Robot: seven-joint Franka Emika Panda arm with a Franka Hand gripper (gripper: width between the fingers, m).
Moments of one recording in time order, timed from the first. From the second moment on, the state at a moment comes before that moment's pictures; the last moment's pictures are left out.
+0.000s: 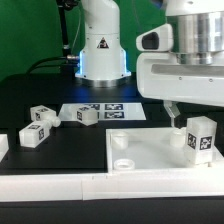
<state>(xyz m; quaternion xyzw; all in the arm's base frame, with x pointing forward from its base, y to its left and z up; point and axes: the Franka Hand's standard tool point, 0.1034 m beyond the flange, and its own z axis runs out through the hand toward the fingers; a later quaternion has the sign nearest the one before) 0.635 0.122 0.078 -0.94 0.33 -0.01 0.05</state>
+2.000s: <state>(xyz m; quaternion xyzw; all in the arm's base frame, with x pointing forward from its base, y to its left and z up) 0.643 0.103 0.079 -0.83 0.56 0.01 0.07</state>
